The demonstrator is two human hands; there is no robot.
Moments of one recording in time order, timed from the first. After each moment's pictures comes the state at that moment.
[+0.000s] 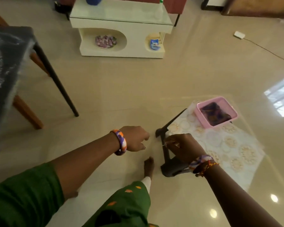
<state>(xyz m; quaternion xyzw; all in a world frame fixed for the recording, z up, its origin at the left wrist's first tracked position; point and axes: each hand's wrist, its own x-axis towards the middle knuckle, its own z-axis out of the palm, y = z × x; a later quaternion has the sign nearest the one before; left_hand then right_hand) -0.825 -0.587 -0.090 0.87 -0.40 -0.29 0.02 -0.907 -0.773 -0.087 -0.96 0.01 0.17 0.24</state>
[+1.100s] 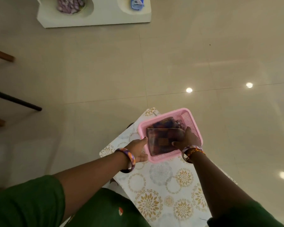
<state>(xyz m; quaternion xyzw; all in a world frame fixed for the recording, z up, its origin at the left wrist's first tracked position) -0.713 -0.979 -0.203 0.58 0.35 -0.49 0.54 -0.729 -1.174 -0.261 -0.88 0.27 0.31 0.24</state>
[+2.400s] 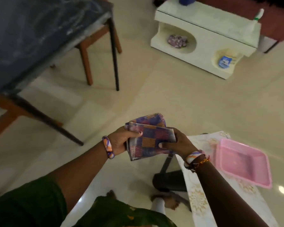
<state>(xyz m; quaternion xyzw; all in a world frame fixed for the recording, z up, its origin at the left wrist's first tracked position) -0.919 -0.648 -0.128 0.45 0.18 -0.19 0.86 -0.839 -0.858 -0.139 -0.76 -0.09 0.37 0.52</state>
